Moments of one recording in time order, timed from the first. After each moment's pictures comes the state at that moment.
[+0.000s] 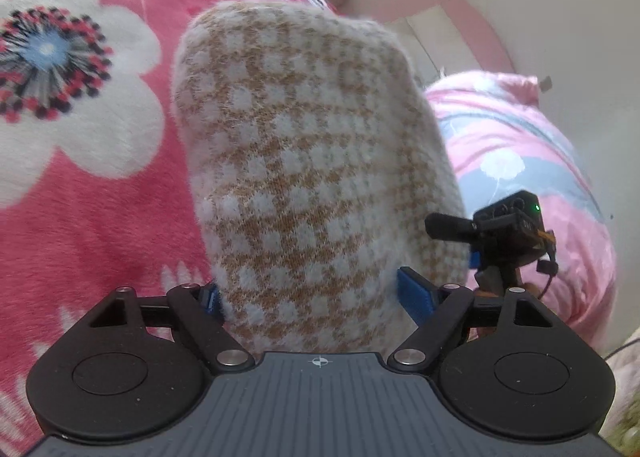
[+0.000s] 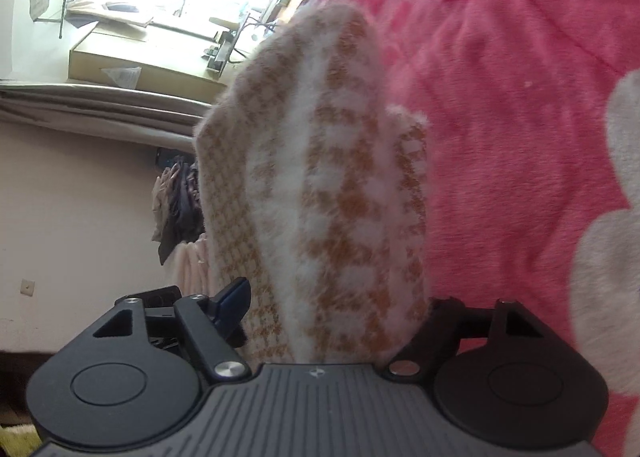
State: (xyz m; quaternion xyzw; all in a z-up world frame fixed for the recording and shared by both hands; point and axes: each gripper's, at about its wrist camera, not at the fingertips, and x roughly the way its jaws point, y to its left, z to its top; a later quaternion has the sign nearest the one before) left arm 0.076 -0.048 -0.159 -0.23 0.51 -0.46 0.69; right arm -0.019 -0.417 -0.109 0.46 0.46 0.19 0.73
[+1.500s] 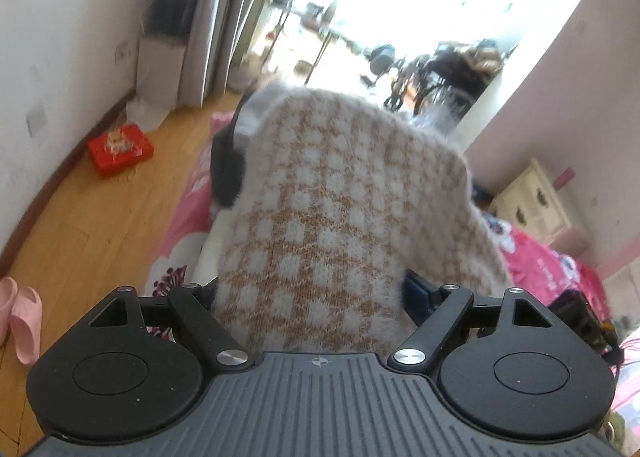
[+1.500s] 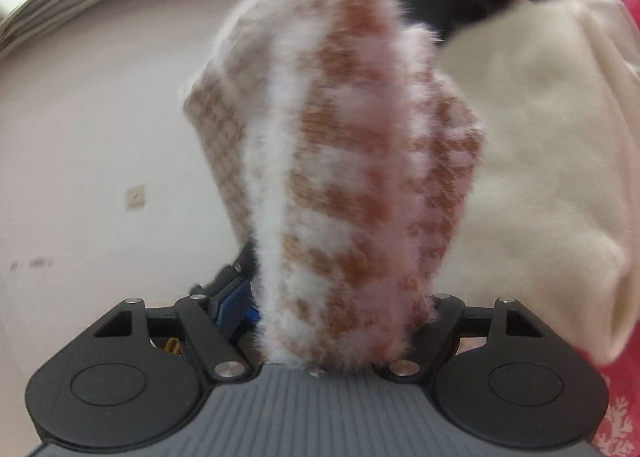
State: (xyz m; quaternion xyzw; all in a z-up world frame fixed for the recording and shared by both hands) left arm 0.120 0.410 0.034 -0.21 0.41 -0.02 0.89; right arm 0.184 0.146 -0.025 0.52 0.58 0.42 0.46
